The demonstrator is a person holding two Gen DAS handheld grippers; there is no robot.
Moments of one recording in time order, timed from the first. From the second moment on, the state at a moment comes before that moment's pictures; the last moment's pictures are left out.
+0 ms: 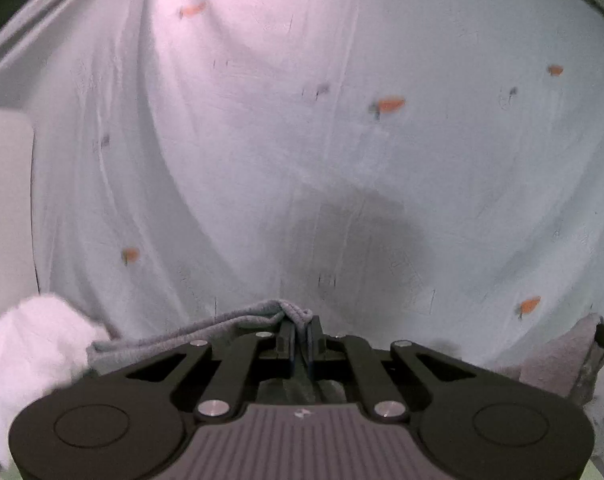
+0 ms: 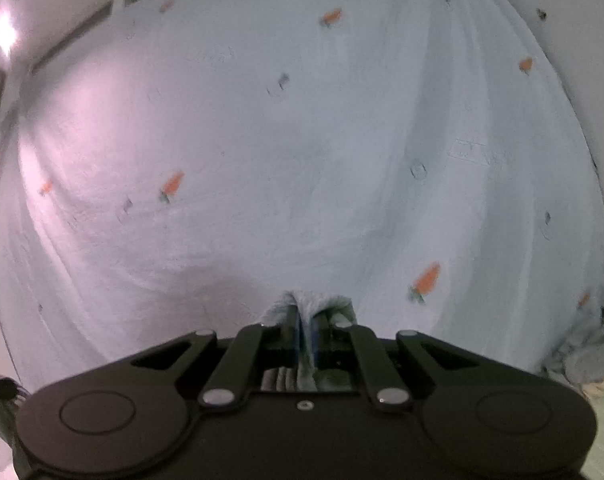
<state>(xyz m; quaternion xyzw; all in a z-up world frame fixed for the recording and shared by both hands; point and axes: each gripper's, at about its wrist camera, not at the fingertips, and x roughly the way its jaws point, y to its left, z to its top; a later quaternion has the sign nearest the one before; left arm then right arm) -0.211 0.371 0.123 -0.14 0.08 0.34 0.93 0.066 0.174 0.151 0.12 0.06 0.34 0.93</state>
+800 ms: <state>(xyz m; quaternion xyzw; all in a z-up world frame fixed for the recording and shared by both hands) -0.207 0.391 -0.110 -0.33 0.41 0.35 0.78 0.060 0.167 -0.079 0.01 0.46 0.22 0.86</state>
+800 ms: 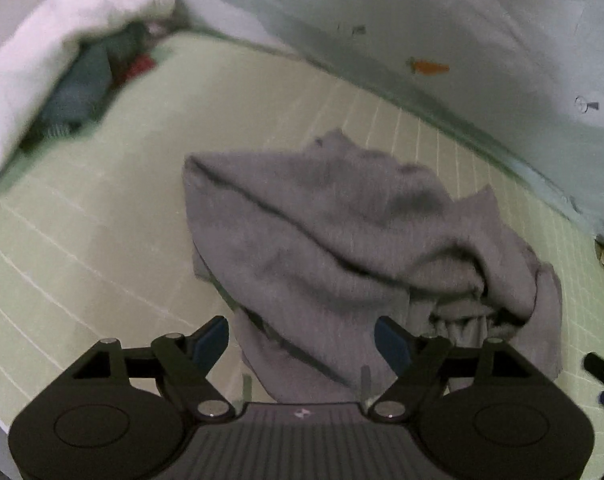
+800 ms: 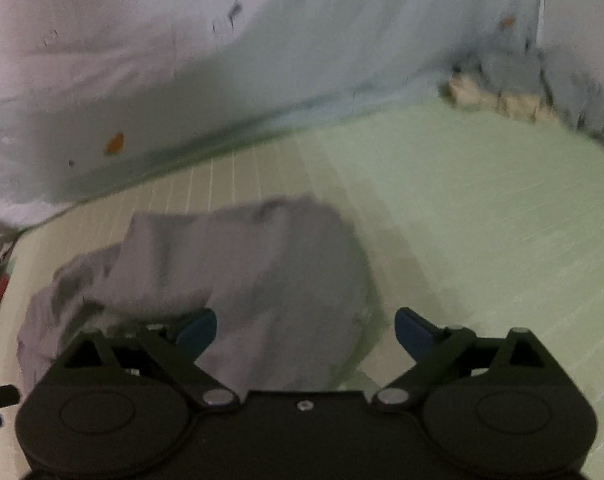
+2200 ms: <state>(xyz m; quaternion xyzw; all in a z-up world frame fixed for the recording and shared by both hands) -0.200 0.415 -0.164 -0.36 0.49 0.36 0.71 0.193 0.125 -0.009 -0.07 0.23 0.11 0.96</state>
